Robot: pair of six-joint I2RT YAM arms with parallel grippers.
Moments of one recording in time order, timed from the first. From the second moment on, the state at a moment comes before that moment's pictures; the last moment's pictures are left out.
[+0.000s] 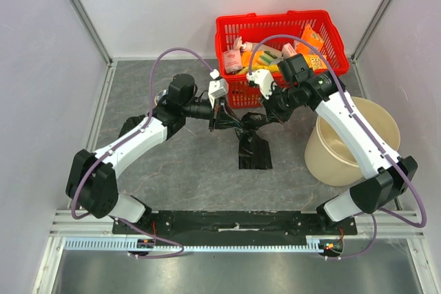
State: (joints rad) left arm -0.56 1.45 1.08 0.11 1.07 0.01; right arm 0.48 1.50 1.64 -1.17 -0.36 -0.43
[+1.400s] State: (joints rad) left arm -0.57 1.44 1.19 -0.02 0.99 0.06; right arm 0.46 1.39 1.64 -1.15 -0.28 -0.46
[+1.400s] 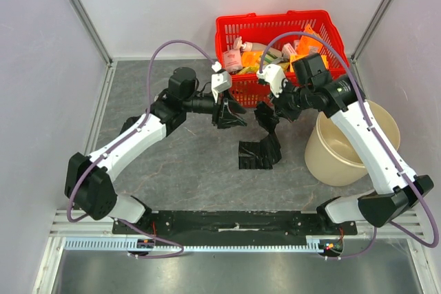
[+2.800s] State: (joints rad) left arm -0.63 1.65 1.23 0.22 1.05 -0.09; right arm 0.46 1.34 1.64 -1.18 -0.52 -0.50
